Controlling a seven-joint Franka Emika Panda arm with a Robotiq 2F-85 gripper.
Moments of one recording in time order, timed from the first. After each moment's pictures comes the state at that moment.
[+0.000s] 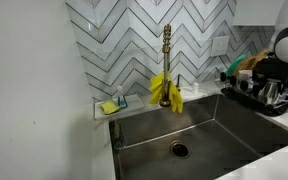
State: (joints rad) arm 0.06 -0.18 0.20 -2.25 -0.34 2.32 0.95
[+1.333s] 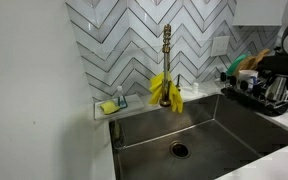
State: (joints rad) arm 0.04 -0.25 0.21 -2.26 -0.38 2.28 1.00
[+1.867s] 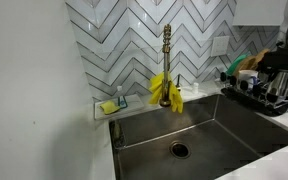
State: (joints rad) arm 0.04 -0.31 0.23 -2.28 -0.42 2.27 1.00
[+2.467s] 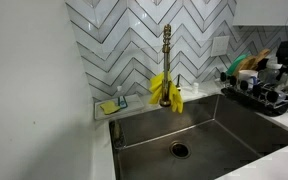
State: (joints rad) arm 0.00 -0.44 0.24 -2.31 -0.43 2.20 1.04
